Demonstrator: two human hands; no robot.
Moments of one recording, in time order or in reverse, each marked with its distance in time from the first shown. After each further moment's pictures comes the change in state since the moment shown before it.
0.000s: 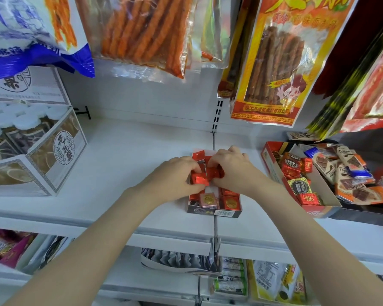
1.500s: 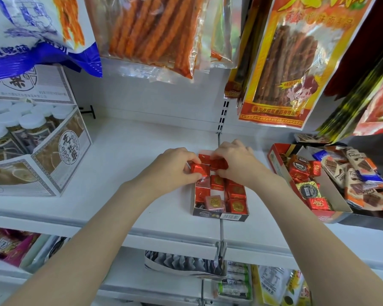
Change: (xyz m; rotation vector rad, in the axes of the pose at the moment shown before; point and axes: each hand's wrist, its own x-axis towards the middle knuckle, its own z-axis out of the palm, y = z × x) left_hand 0.002 -0.007 -0.017 -0.095 0.077 -0.074; right_hand 0.024 0.008 0.002 -0.051 0.029 0.019
